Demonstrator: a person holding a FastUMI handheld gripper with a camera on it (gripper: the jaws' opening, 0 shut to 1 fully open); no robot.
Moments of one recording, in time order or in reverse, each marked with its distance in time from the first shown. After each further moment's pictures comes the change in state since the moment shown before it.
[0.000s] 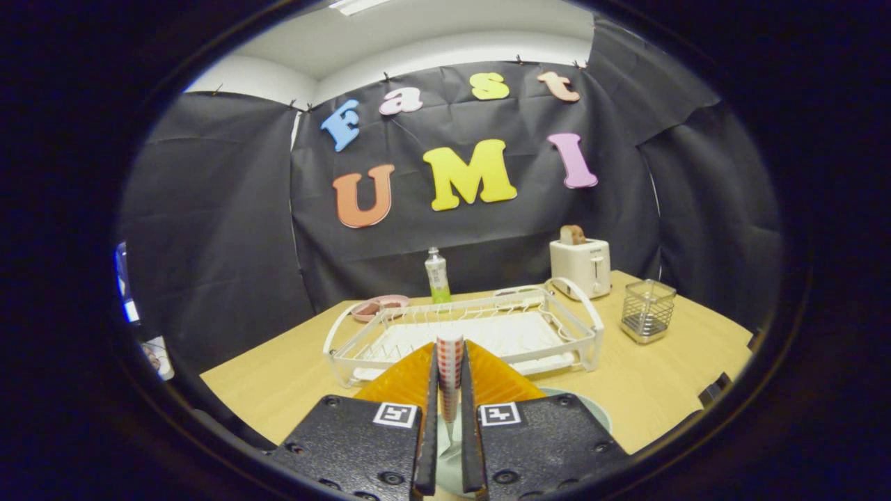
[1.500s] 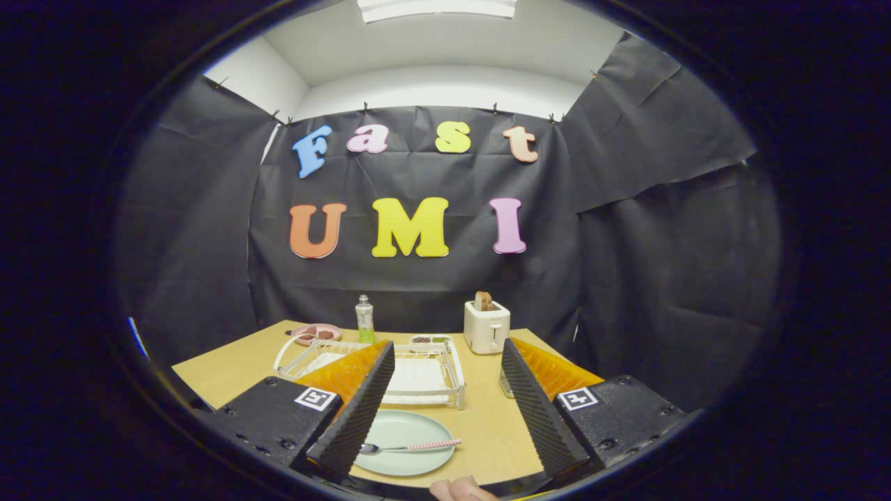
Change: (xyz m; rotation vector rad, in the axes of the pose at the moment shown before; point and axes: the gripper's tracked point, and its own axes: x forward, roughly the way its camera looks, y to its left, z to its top) arm -0.163 -0.095 0.125 -0.129 -0.179 -0.257
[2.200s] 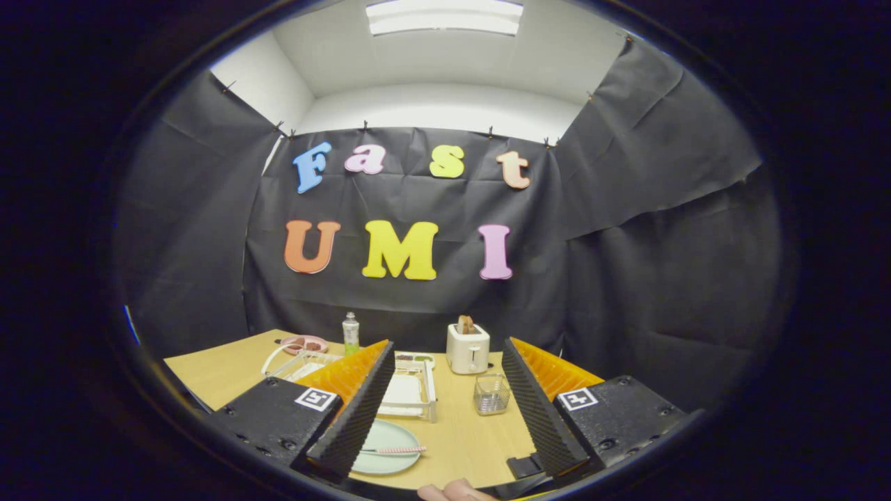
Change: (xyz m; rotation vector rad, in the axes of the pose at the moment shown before) arm -0.020 -0.044 0.025 -0.037 -0.094 -0.036
